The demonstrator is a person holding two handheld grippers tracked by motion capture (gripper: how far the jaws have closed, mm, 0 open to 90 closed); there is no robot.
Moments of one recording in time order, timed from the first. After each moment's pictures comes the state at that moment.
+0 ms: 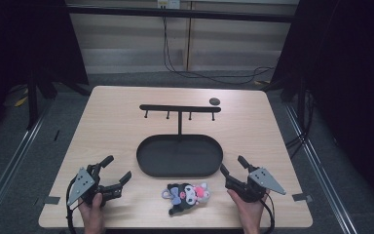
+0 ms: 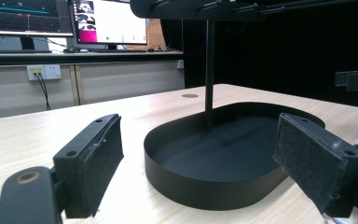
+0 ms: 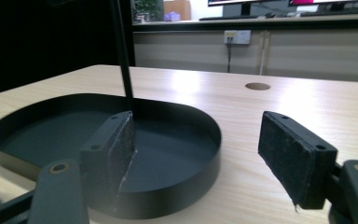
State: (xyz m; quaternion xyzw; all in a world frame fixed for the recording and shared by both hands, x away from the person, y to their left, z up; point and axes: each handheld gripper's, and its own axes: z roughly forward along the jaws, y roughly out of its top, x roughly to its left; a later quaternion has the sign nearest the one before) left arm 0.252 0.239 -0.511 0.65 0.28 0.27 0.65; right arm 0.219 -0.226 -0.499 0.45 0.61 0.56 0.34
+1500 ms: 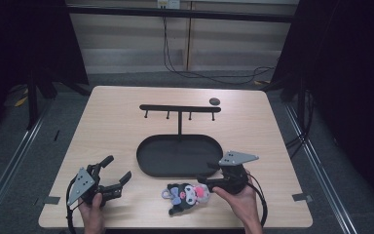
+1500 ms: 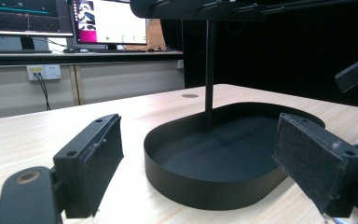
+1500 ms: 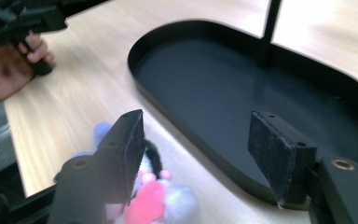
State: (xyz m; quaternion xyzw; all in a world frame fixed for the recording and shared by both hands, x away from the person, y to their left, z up) left arm 0.252 0.239 -0.511 0.65 0.28 0.27 0.65; right arm 0.244 -0.172 -0.437 0.36 0.81 0.45 0.12
